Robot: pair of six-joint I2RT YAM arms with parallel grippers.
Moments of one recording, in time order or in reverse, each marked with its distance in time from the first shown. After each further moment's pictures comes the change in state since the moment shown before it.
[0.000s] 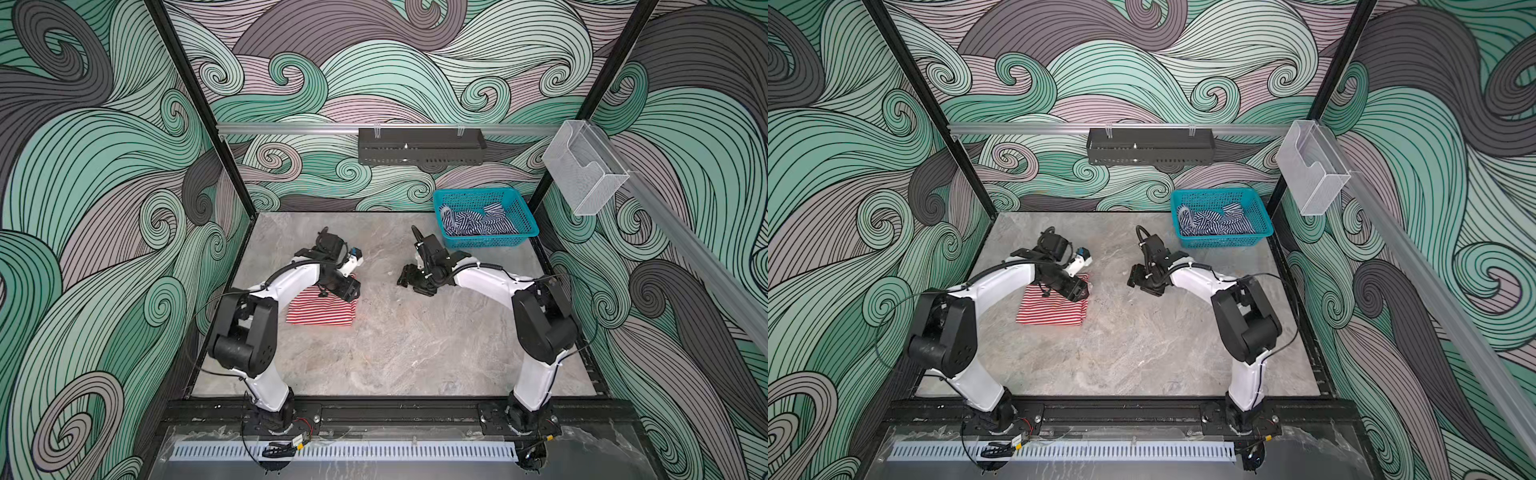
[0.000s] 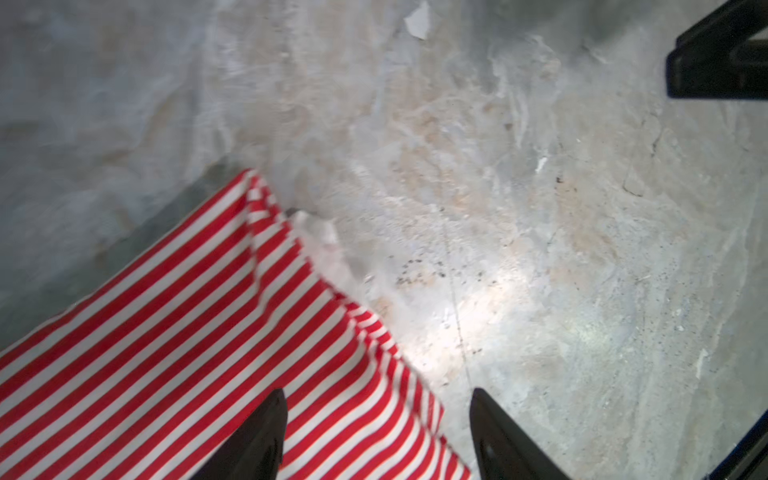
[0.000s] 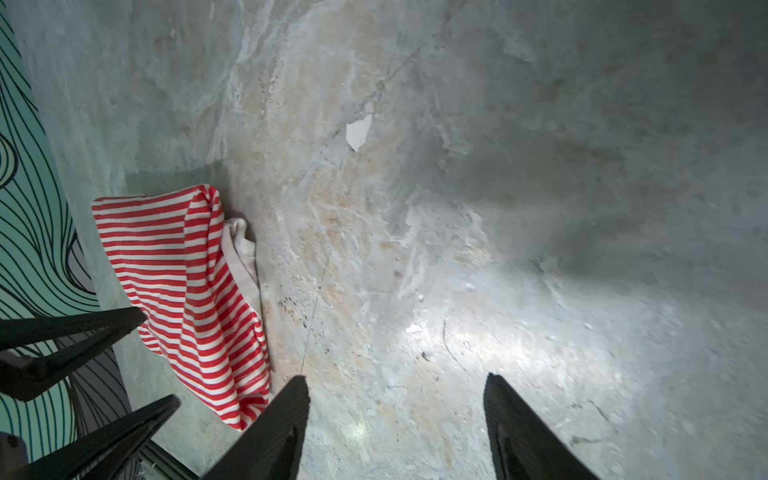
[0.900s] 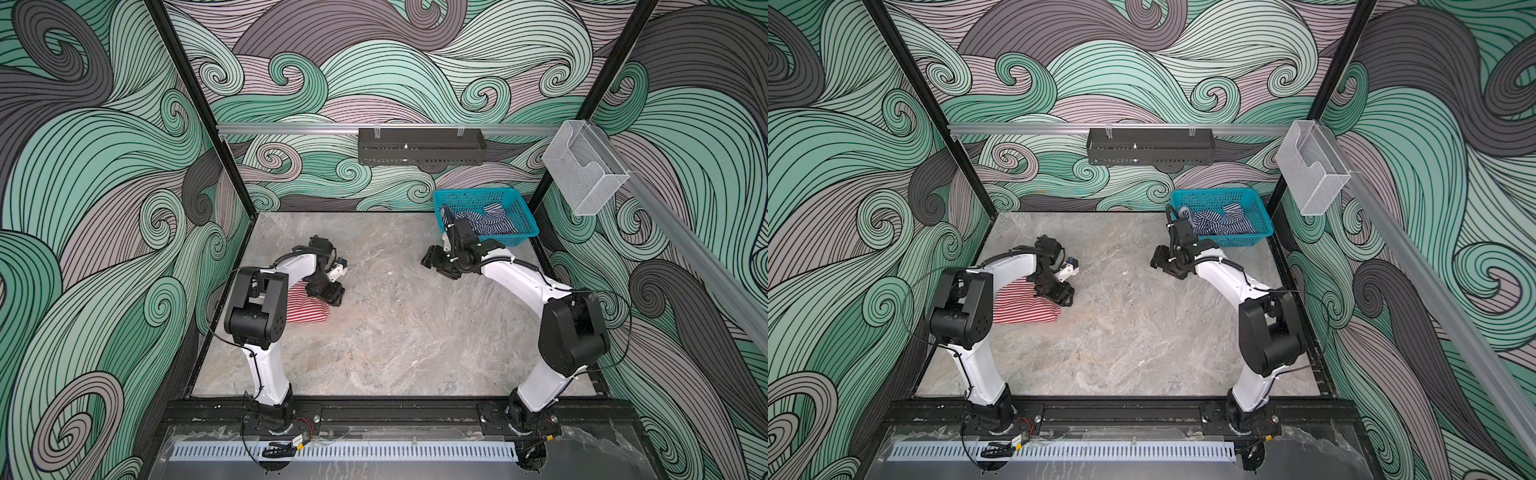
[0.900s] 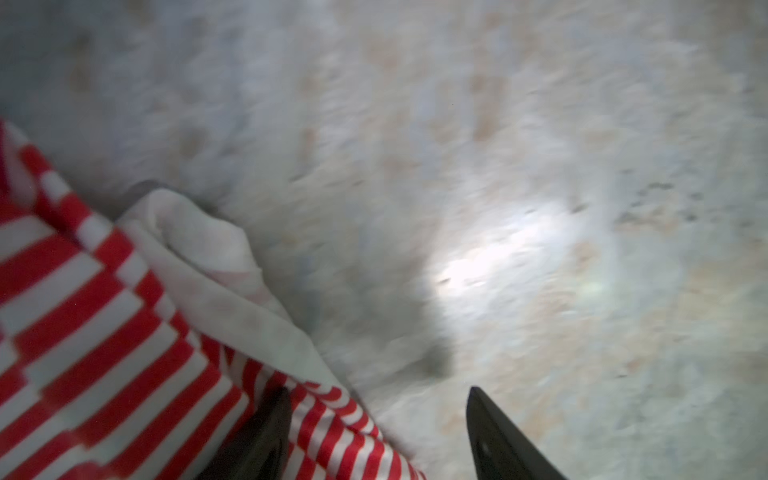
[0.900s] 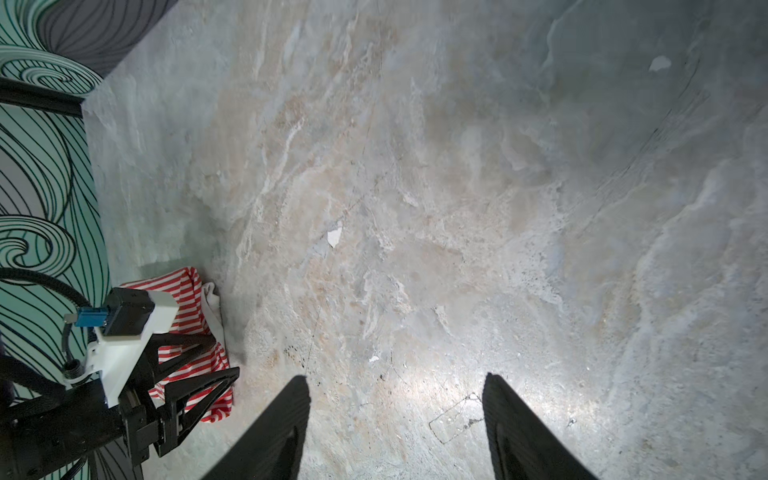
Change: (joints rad) left arm 0.189 0.167 0.046 -0.132 -0.145 0.071; right arm -0.182 -0.118 0.072 -0.089 0.053 -0.071
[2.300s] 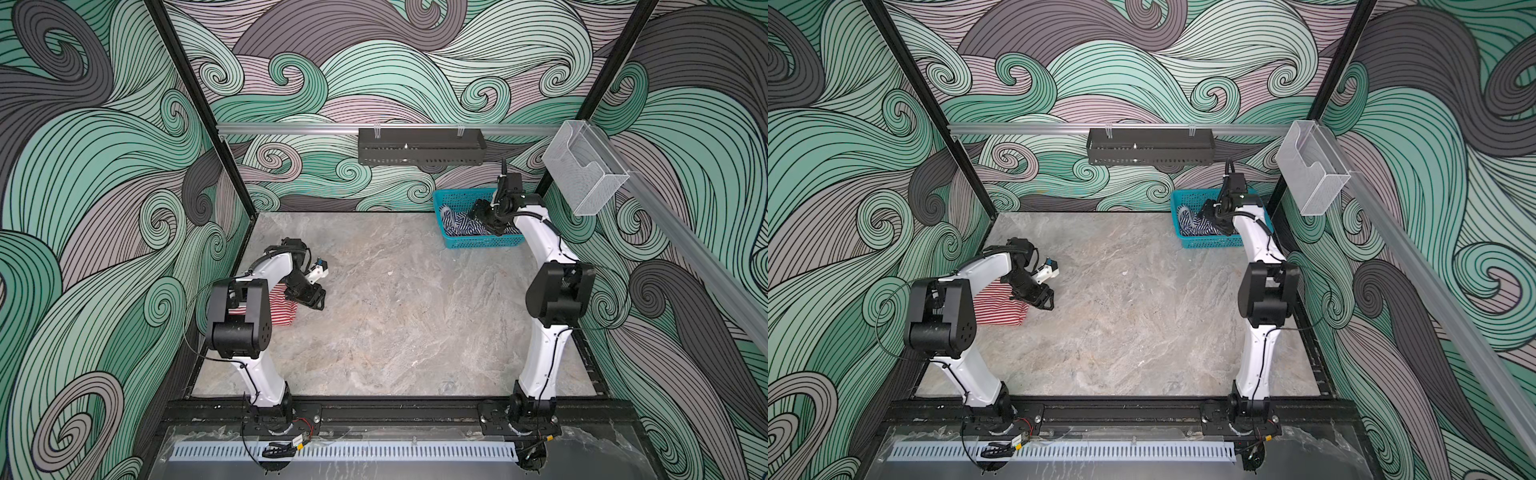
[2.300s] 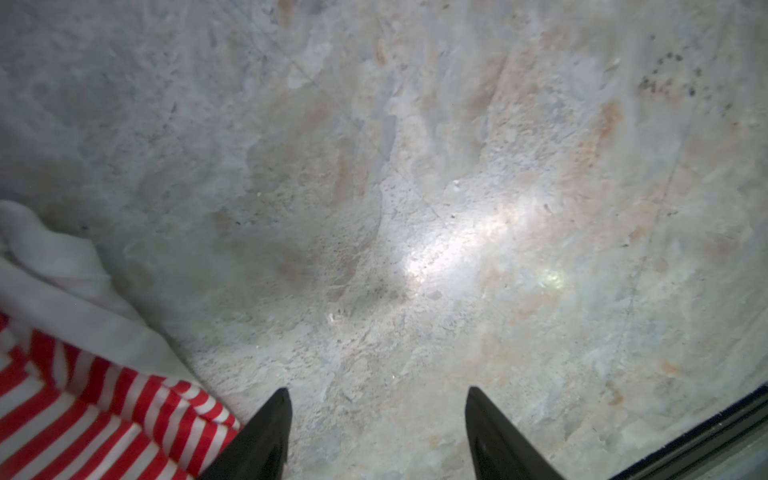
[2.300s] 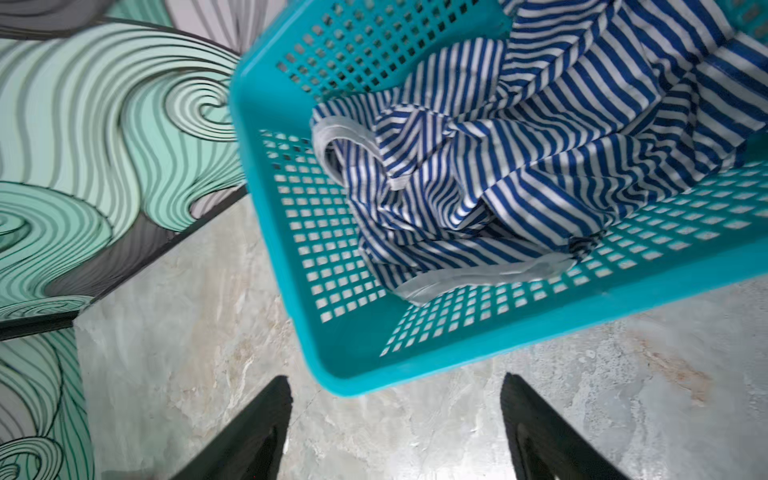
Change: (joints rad) left arm 0.140 -0.093 -0.046 -0.126 0.084 0.108; right arm -0.388 0.443 0.748 -0.295 0.019 -0.173
